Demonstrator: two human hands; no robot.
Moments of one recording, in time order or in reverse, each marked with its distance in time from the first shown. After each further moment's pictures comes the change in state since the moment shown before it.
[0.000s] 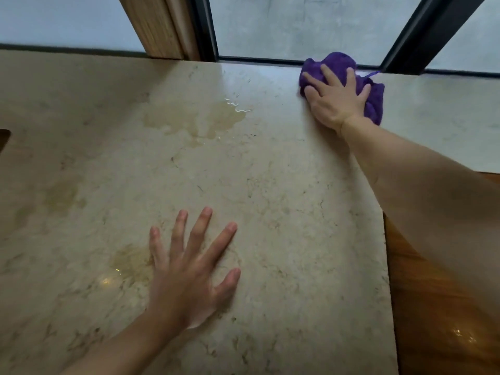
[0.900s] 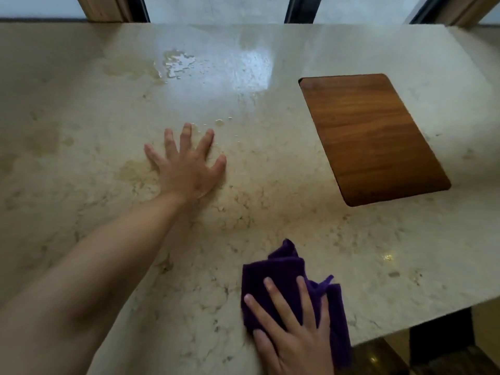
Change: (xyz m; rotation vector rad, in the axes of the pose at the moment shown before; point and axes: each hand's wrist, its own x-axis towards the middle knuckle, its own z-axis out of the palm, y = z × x) left_hand 0.000 -0.003 0.013 -0.148 0.079 0.026; right_hand -0.651 -0.110 0.143 -0.161 0.069 0.023
